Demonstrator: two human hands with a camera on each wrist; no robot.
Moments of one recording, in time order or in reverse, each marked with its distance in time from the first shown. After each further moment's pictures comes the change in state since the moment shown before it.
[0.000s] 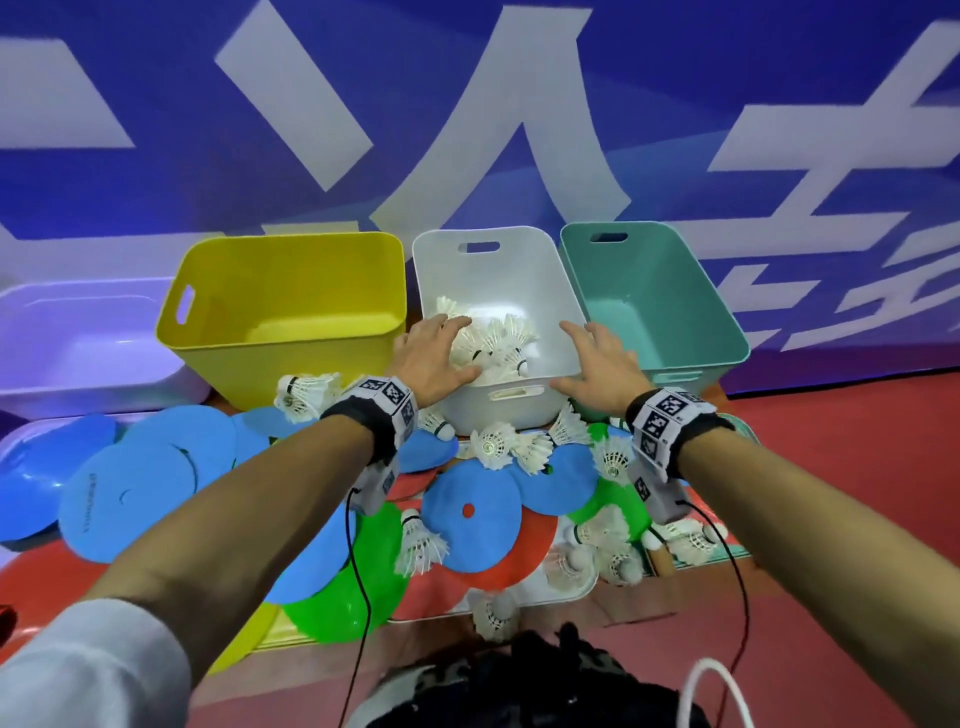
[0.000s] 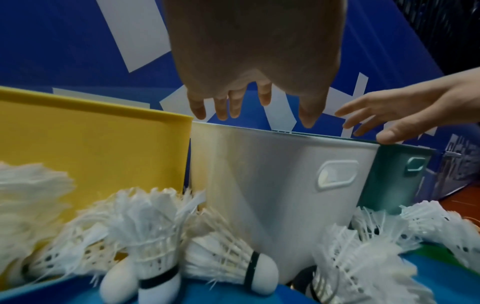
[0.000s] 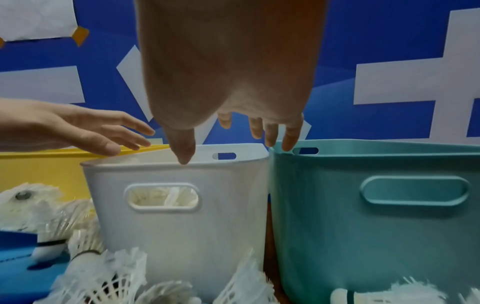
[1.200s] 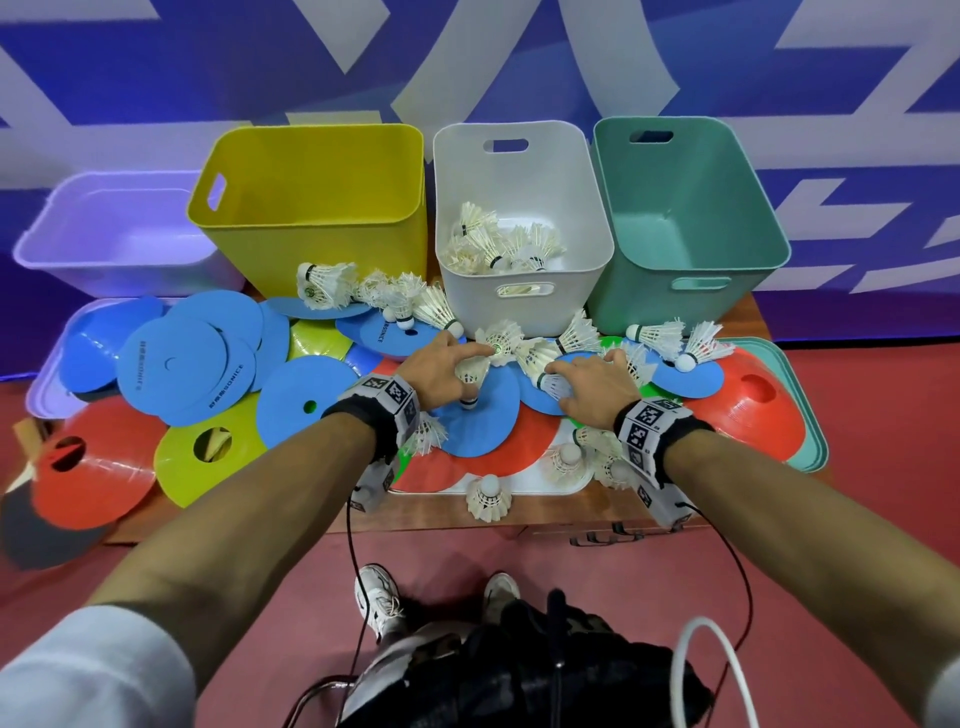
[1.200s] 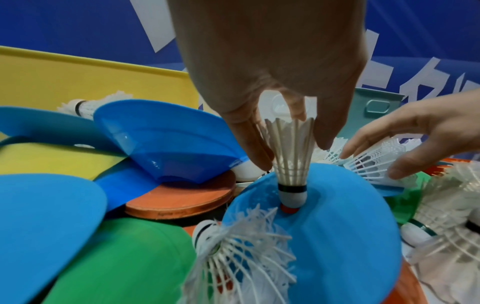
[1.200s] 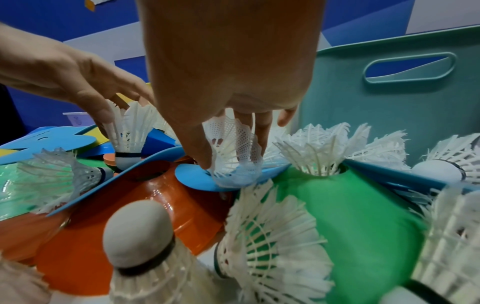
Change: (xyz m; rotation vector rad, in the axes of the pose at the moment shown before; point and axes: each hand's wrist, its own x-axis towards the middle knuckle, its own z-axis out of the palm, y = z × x) left_hand -0.120 0.024 0.061 -0.151 -0.356 -0.101; right_hand -0.083 0.023 0.102 -0.263 -0.172 -0.258
